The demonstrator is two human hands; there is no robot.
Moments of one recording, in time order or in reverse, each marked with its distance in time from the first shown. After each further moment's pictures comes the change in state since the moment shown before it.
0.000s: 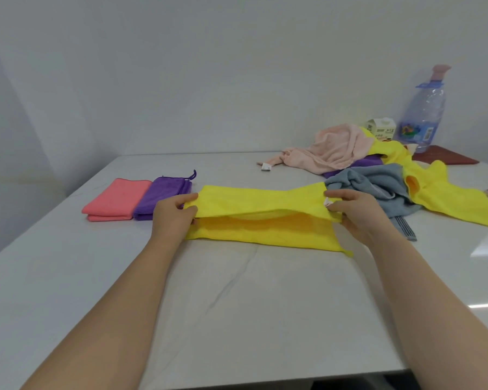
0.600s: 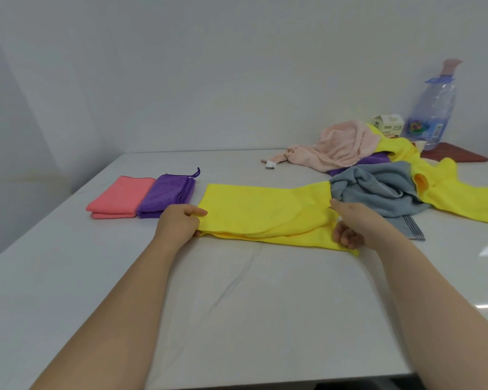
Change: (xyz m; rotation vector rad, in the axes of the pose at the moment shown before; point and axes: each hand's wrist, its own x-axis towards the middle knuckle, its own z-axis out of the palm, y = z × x) left_hand -0.004 -0.005 -0.003 0.199 -0.152 -0.113; right_hand -0.005 0.001 0.007 -0.417 -0.063 0.247
